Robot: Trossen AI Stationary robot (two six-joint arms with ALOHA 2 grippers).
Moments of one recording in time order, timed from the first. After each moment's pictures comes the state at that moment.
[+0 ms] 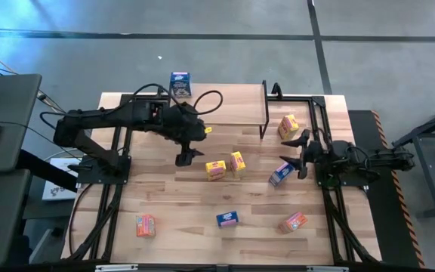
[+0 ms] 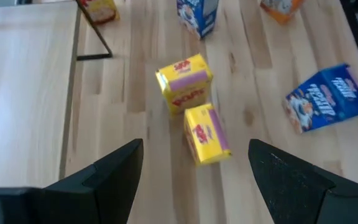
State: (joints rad) left arm 0.06 1.48 1.58 -0.98 0.03 0.13; right arm 0.07 0.01 0.05 -0.02 0.24 -0.01
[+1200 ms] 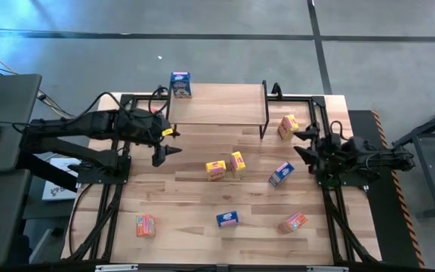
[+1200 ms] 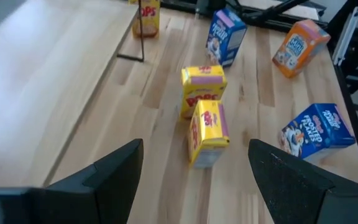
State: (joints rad) left arm 0.04 0.98 1.08 -0.73 -0.06 -0.15; right arm 0.07 0.01 0.05 0.43 0.18 0.03
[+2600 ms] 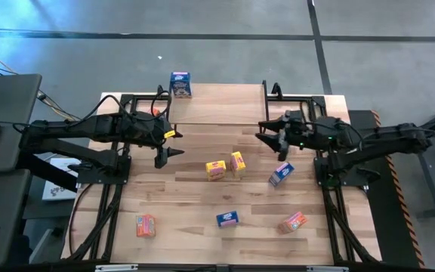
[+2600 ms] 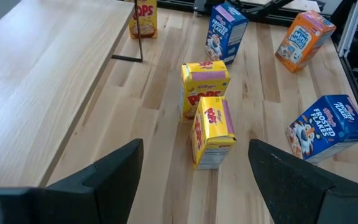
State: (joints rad) left arm 0.04 0.97 1.00 -0.63 -0.06 -0.10; right arm 0.07 0.91 0.84 0.03 0.30 0.40
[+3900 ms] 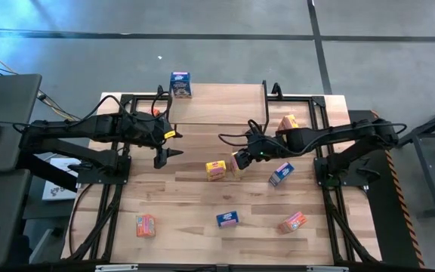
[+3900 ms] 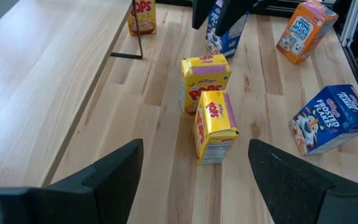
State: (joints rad) left arm 0.04 0.97 1.00 -0.65 -0.06 -0.07; right arm 0.08 1.44 1.17 -0.60 0.25 1.01
